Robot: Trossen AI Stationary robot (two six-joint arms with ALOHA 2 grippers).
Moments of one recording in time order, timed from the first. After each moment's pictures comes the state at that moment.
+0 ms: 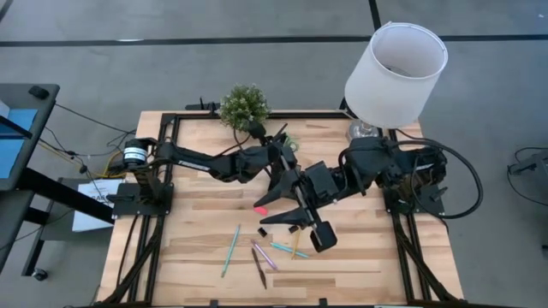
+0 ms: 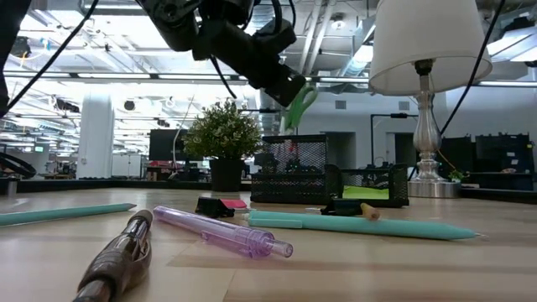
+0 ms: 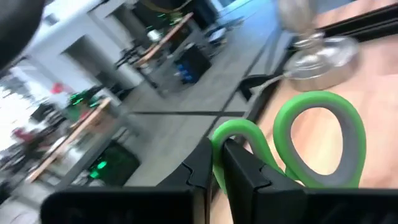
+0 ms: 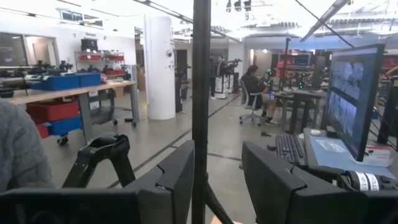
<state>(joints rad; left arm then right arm) 0.07 1.80 1.08 0.55 -0.77 0.50 0.39 1.83 2.35 -0.40 -0.05 -0.05</state>
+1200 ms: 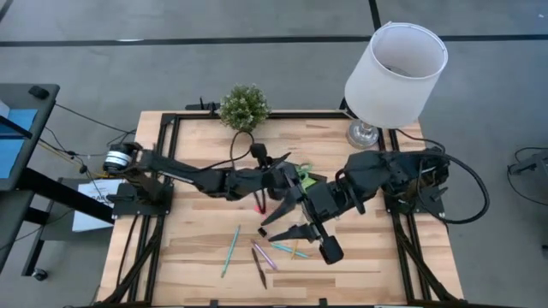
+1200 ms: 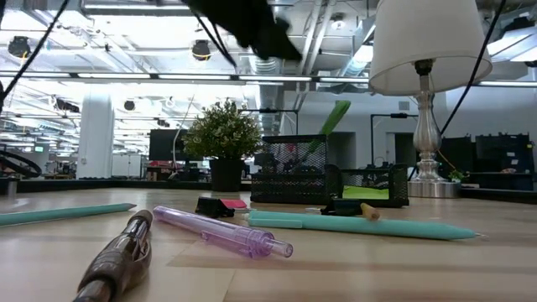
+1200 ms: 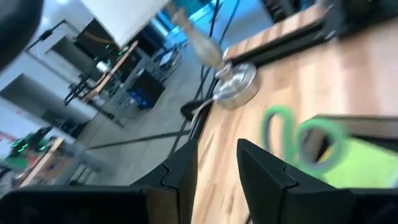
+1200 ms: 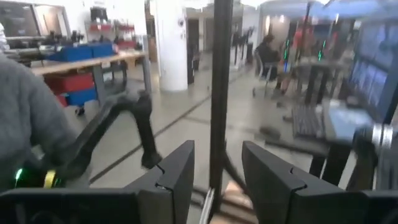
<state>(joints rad) -0.14 1.64 1.08 0.29 -0.73 0.46 0.44 1.82 2.35 -0.56 -0.04 -0.03</state>
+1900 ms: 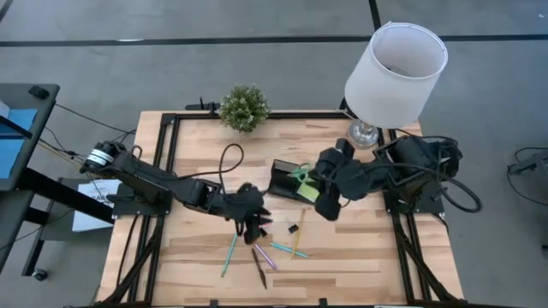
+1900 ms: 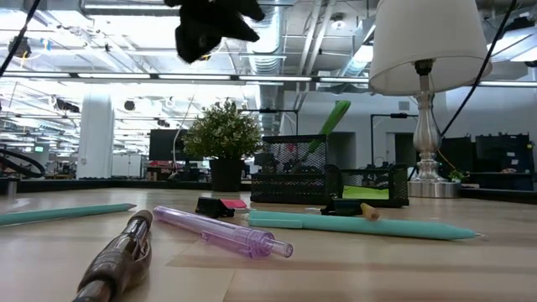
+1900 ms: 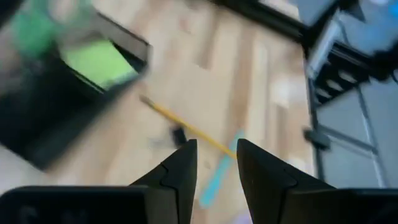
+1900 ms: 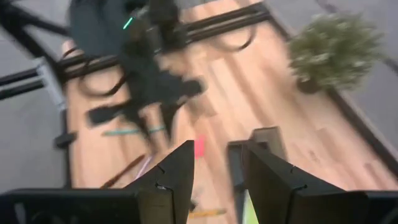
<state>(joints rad) -0.32 1.51 1.08 -0.19 -0.17 -0.59 0.41 1.74 2.35 -1.47 0.50 0.55</state>
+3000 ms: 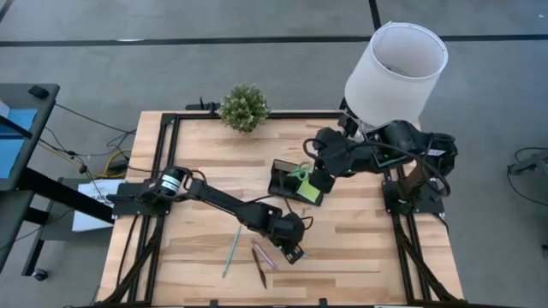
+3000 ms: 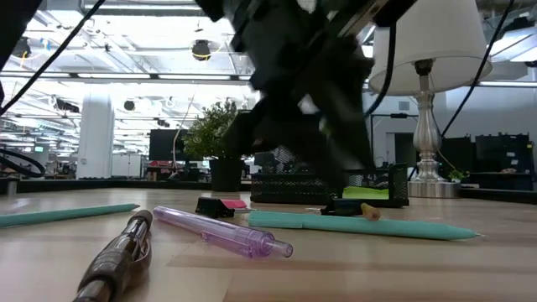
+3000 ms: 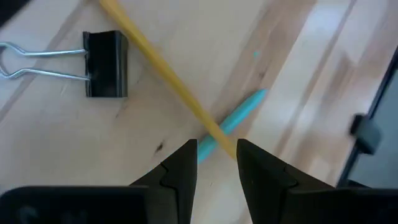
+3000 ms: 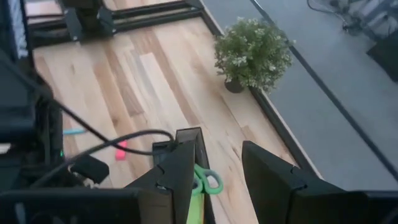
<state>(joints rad) -0.30 2.18 1.64 -0.45 0.10 -0.96 0.27 1.74 2.33 -1.57 0.60 0.40</state>
